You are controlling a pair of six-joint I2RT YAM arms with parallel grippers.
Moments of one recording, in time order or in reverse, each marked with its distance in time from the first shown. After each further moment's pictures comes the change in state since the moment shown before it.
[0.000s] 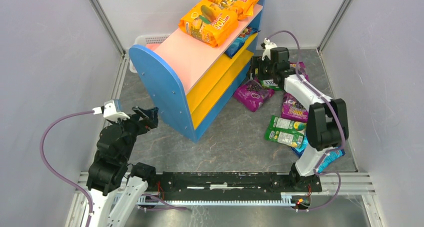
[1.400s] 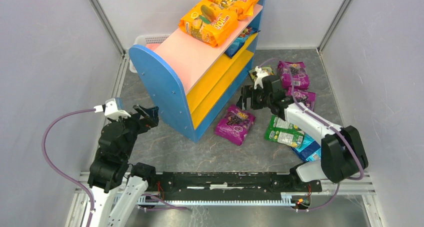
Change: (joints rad) left arm 0.018 0.029 0.000 0.001 0.008 0.000; right arm 0.221 -0.315 -0.428 0.023 -0.010 0.154
